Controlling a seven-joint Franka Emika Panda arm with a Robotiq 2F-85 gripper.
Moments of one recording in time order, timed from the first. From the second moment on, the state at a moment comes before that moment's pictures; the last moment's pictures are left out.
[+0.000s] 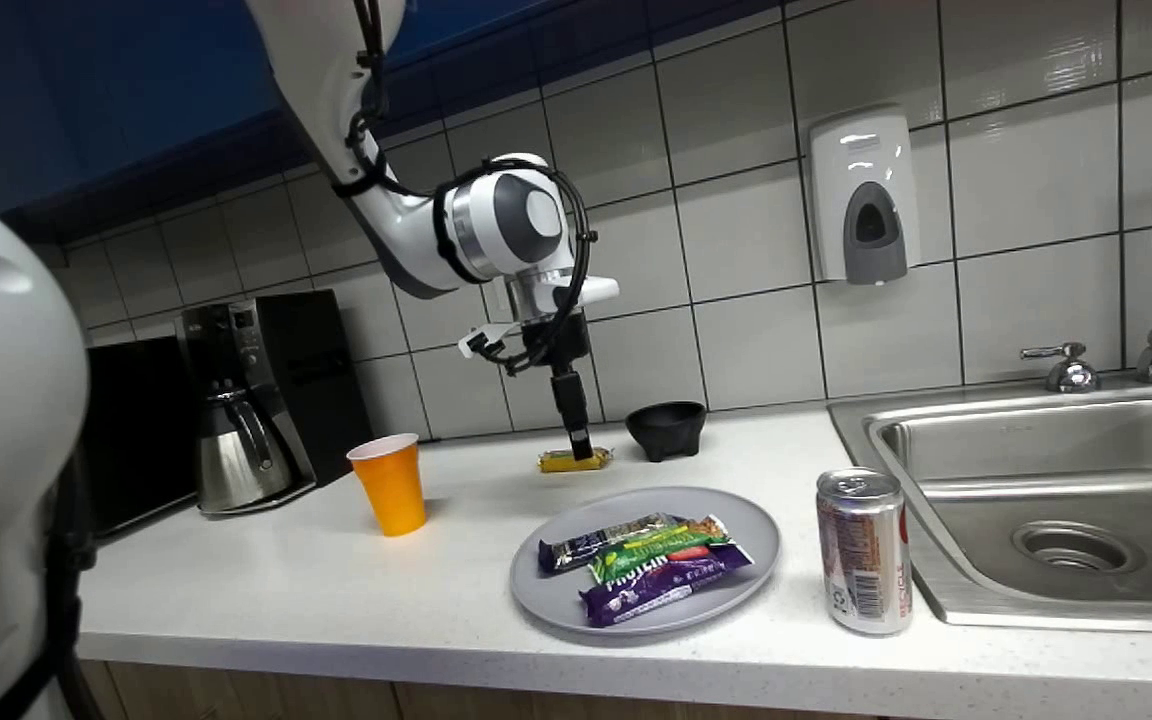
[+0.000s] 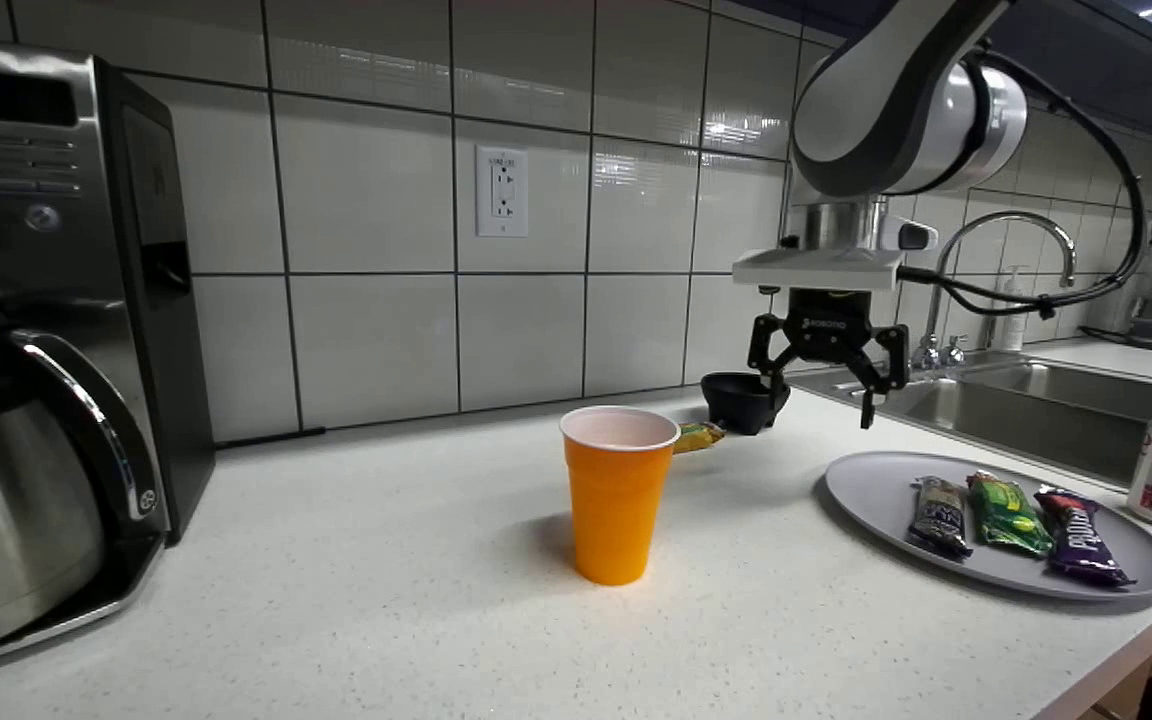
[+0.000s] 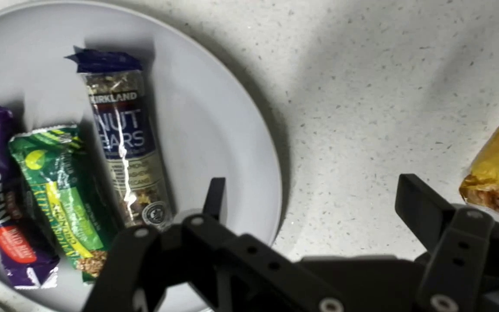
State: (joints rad) arm 0.04 0.21 -0.09 -2.21 -0.05 2.42 1.09
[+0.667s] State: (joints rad) arm 0.10 0.40 -0.09 -2.01 -0.03 2.42 1.23
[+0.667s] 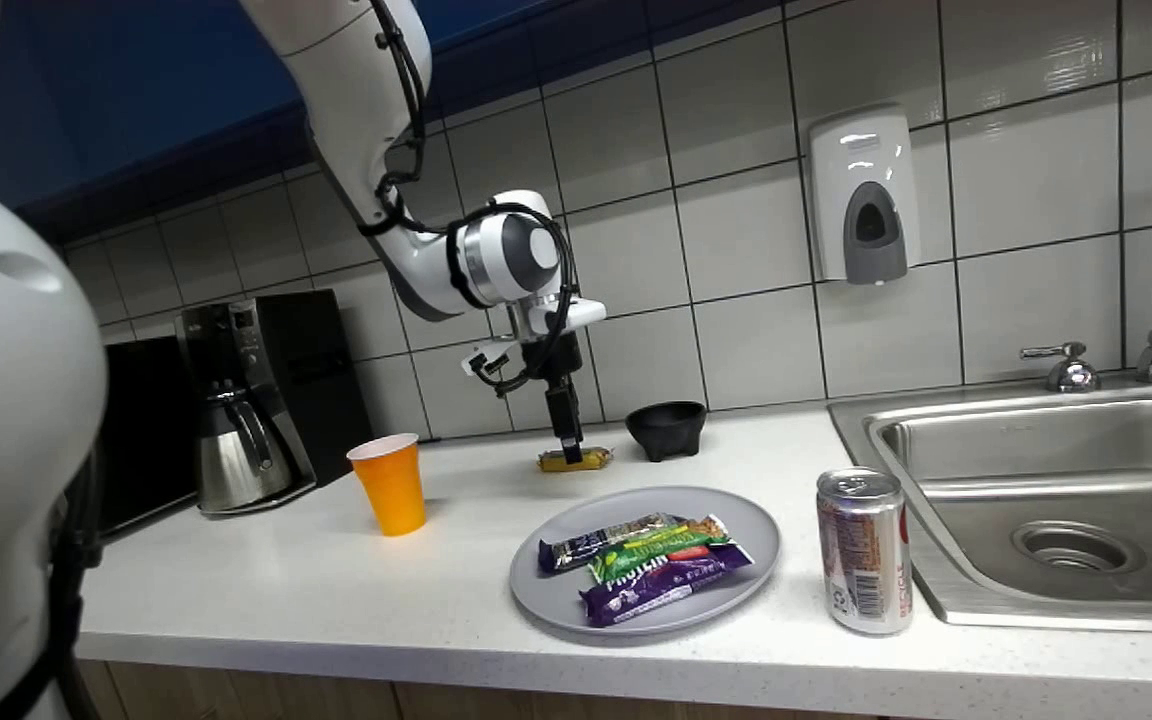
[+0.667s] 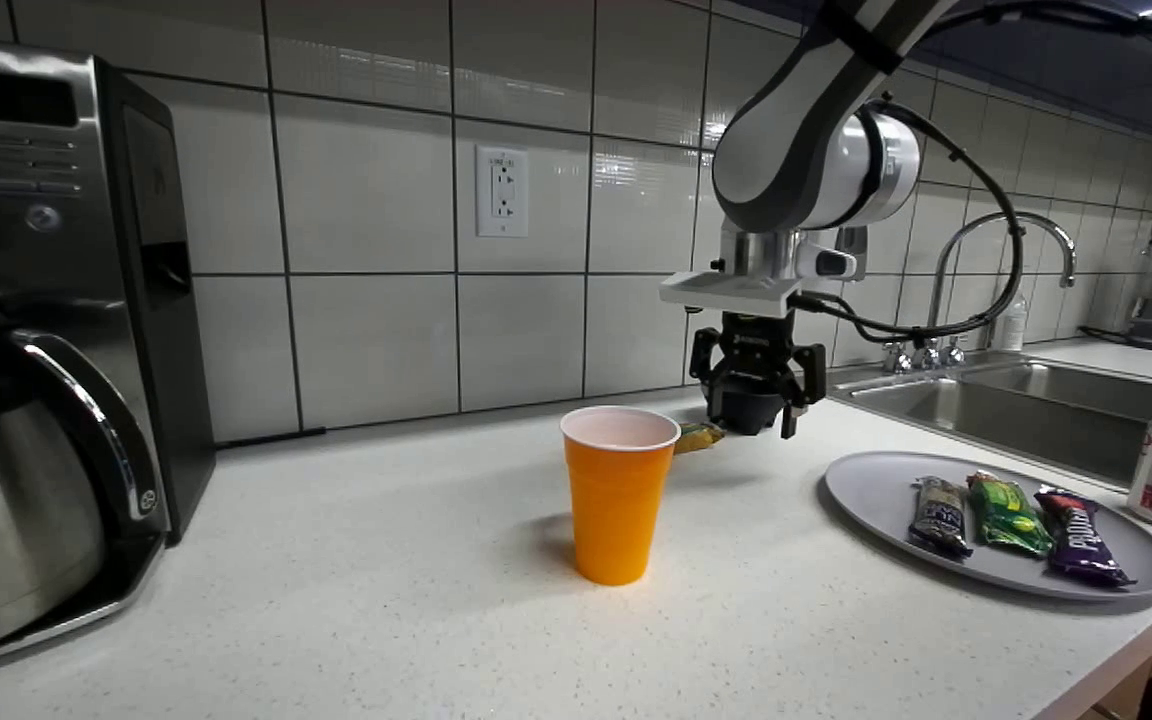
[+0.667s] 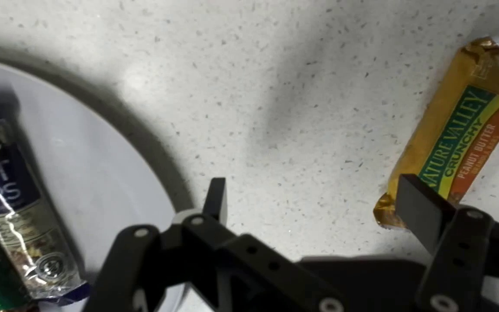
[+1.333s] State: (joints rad) arm 0.12 0.56 -0.09 -1.77 0.00 2.31 1.26
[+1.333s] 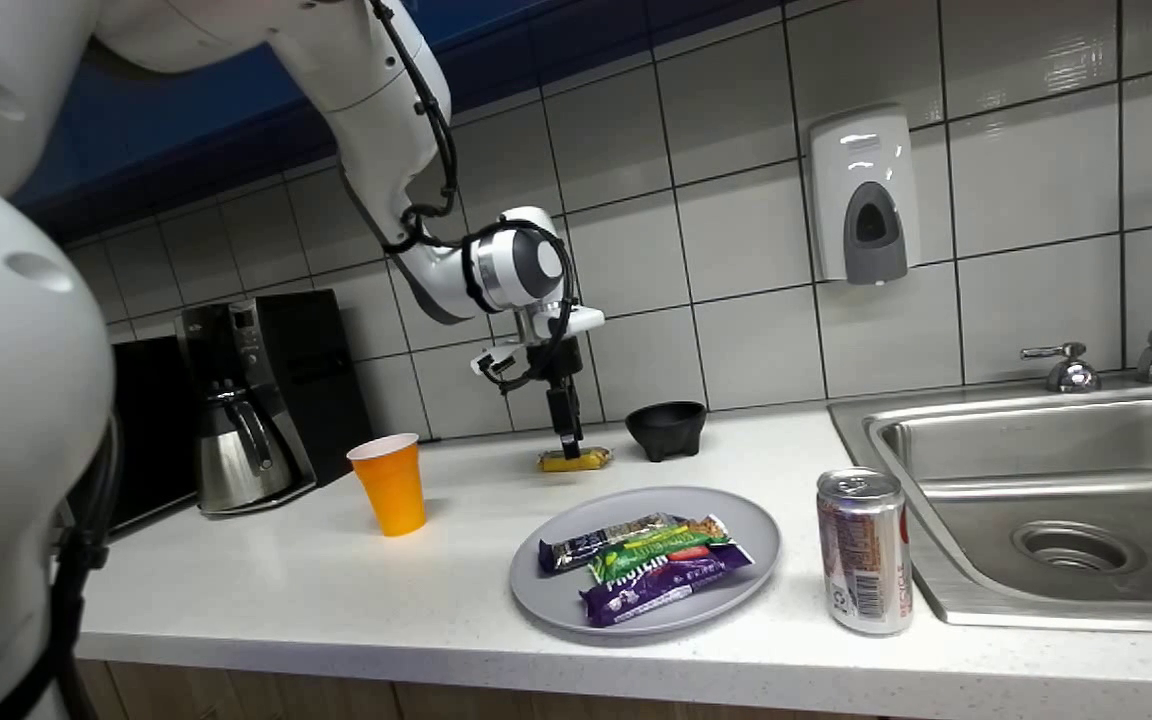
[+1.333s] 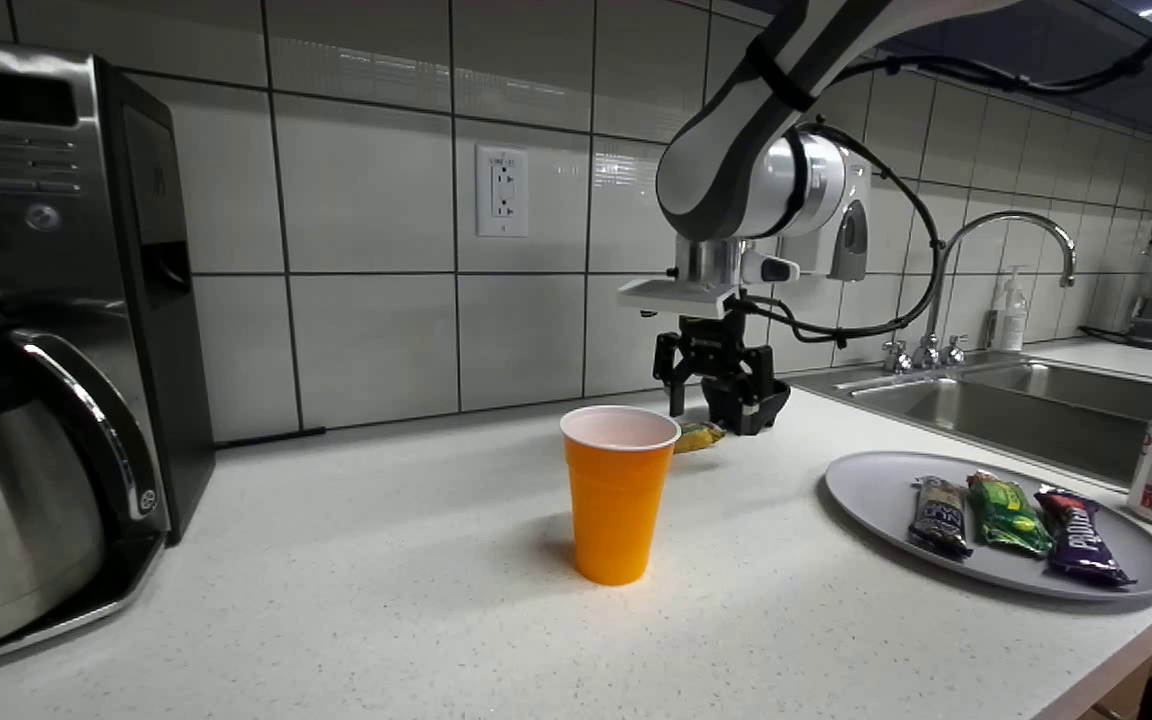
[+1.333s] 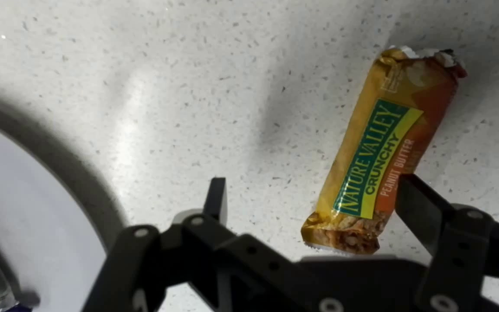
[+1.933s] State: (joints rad) arm 0.12 0.71 -0.09 -1.58 0.02 2.22 1.29
